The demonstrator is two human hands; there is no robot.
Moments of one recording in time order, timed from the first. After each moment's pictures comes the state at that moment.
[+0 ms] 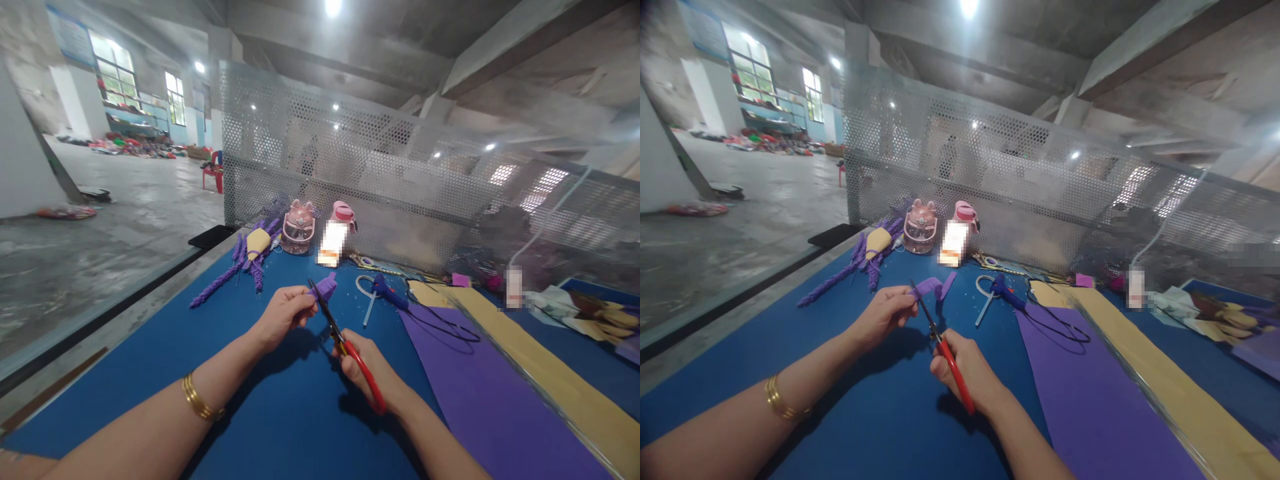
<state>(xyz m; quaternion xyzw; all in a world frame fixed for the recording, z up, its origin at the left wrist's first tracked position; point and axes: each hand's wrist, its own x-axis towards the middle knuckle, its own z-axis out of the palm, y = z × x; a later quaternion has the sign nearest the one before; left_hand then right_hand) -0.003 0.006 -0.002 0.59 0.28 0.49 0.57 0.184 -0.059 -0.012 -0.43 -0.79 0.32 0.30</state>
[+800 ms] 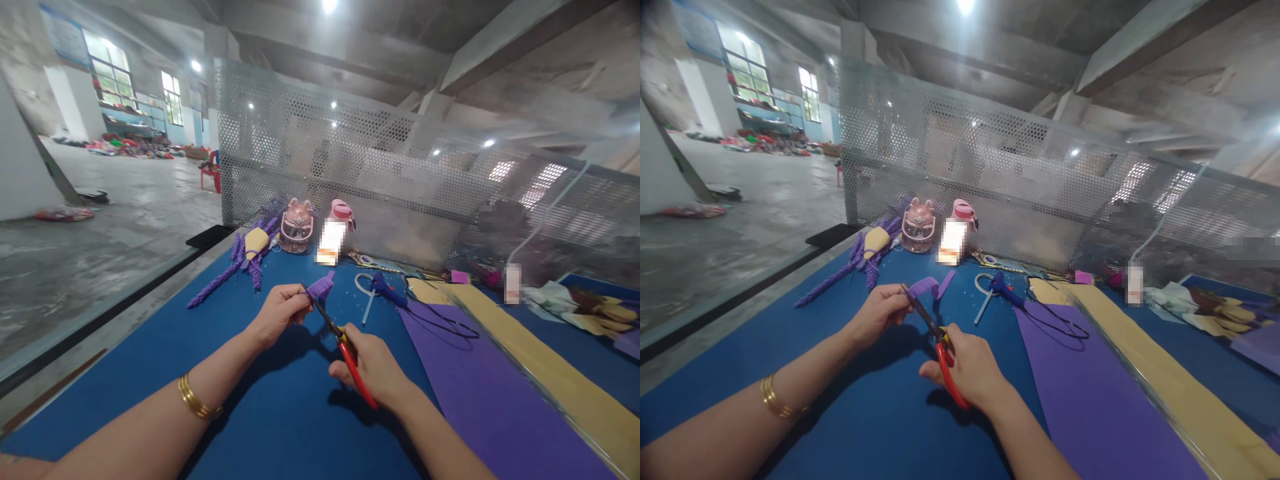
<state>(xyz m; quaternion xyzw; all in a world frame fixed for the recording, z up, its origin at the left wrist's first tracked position) -0.007 0.007 -0.002 0.62 0.32 0.49 0.53 0.182 -0.061 -0.003 -0.53 -0.81 0.10 0.20</state>
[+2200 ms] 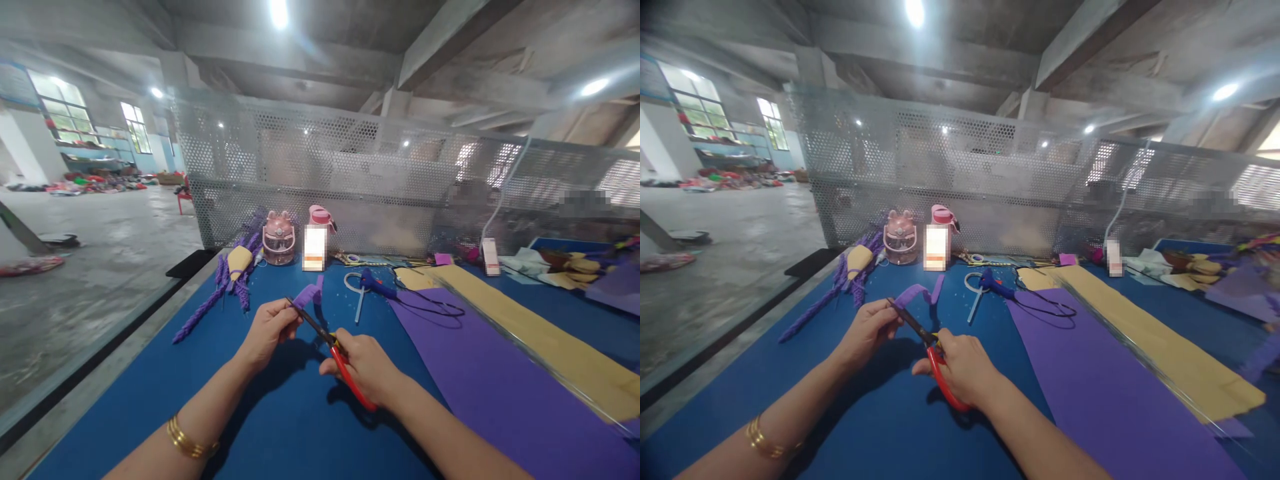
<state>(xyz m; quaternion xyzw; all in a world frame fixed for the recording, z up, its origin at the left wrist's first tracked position) -0.008 0.009 -0.009 0.61 0.32 0.48 0.54 0.176 -0.061 -0.008 -0.55 -0.81 0.04 0.21</state>
